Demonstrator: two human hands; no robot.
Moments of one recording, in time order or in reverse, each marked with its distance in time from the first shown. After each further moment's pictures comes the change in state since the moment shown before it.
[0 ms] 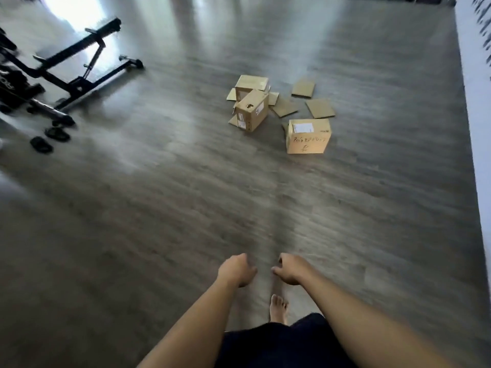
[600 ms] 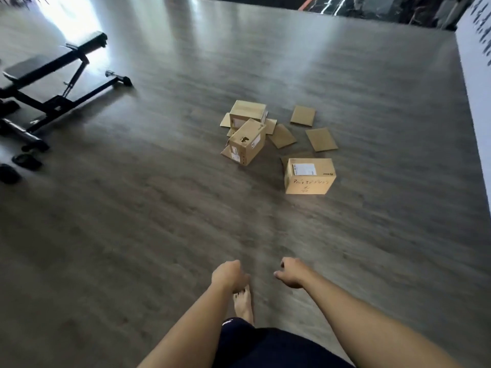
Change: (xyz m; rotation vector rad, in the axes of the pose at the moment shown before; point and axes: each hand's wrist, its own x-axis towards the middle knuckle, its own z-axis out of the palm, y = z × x) left_hand 0.266 0.091 -0.211 0.039 -0.024 0.002; right_hand 0.247 -0.013 -0.259 -0.010 -0.021 0.055
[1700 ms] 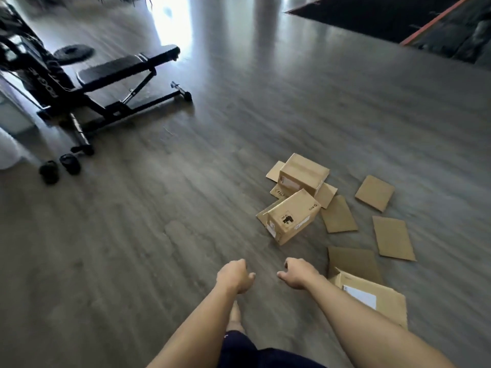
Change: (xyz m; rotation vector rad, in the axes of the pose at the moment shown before) left_hand 0.419 0.045 -0.420 -0.249 0.127 -0.198; right_hand 0.433 -0.200 -0.454 -0.225 -0.023 -0.162
